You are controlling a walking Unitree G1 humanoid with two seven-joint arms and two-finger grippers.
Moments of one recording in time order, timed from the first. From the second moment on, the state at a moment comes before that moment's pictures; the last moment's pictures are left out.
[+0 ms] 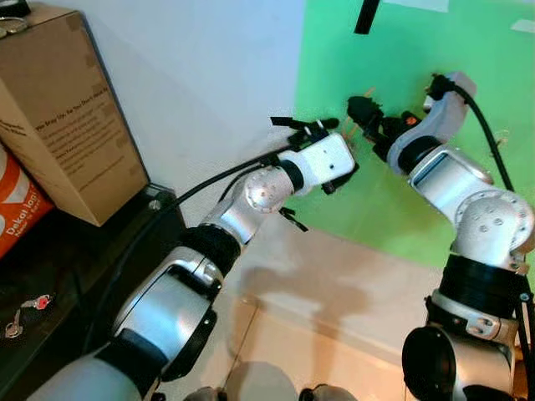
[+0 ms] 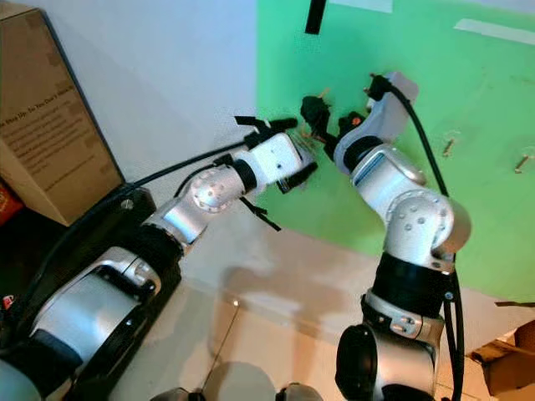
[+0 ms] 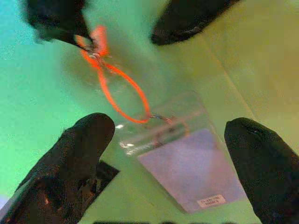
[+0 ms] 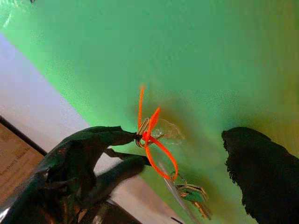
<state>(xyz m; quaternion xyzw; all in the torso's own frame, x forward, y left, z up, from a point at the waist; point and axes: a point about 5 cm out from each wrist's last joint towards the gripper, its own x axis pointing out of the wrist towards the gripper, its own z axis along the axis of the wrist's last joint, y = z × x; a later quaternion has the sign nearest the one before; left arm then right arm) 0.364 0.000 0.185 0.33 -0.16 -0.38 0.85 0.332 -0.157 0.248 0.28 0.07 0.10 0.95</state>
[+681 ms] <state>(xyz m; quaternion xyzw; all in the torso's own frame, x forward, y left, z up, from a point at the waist) 0.369 -0.018 0.201 0.35 -0.18 -0.37 0.84 0.330 -0.162 0.250 0.29 0.08 0.11 0.95</state>
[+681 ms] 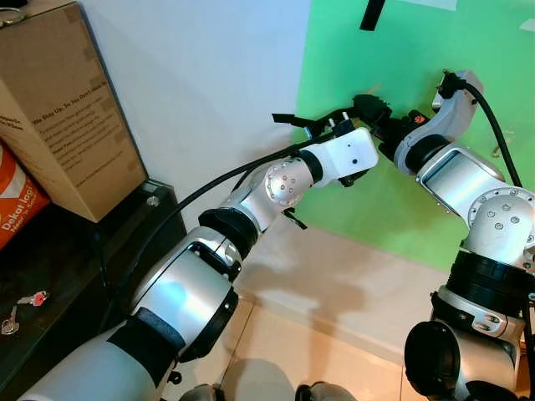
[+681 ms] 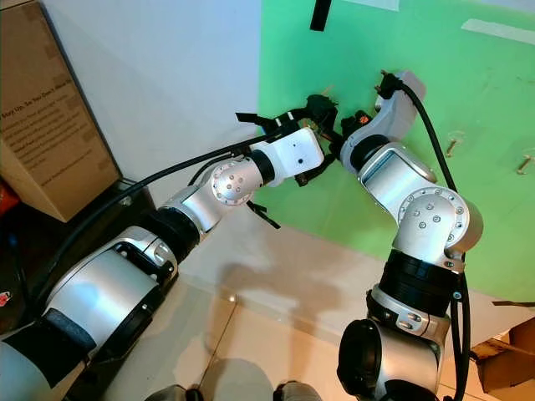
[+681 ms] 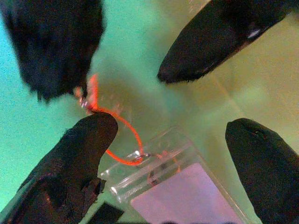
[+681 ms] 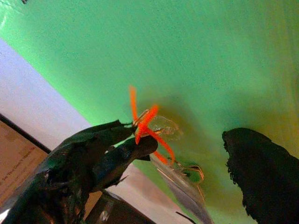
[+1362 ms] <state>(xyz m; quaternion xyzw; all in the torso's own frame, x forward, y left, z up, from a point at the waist) 0.372 -0.019 0.213 0.33 -0.20 -0.36 0.85 0.328 -0.162 0.252 0.29 0.08 0.11 0.95</state>
